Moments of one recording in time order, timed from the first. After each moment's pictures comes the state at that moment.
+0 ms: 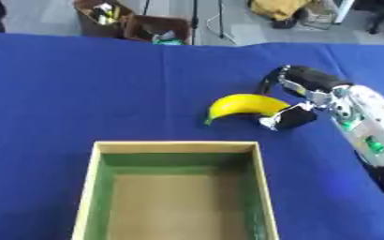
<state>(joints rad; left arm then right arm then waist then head) -0.34 0.24 -0.01 -1.98 -0.33 -0.19 0.32 -0.77 -0.89 0.13 -1.41 0.62 -0.10 0.38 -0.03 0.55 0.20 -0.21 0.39</state>
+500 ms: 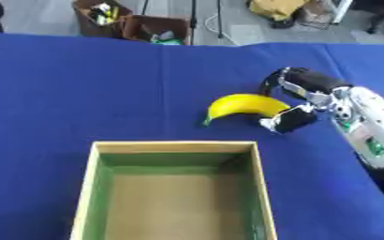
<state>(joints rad) -0.34 0.24 -0.01 -1.98 -0.33 -0.19 0.32 -0.76 -0.89 0.13 -1.41 0.61 -0.09 0.39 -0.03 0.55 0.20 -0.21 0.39</state>
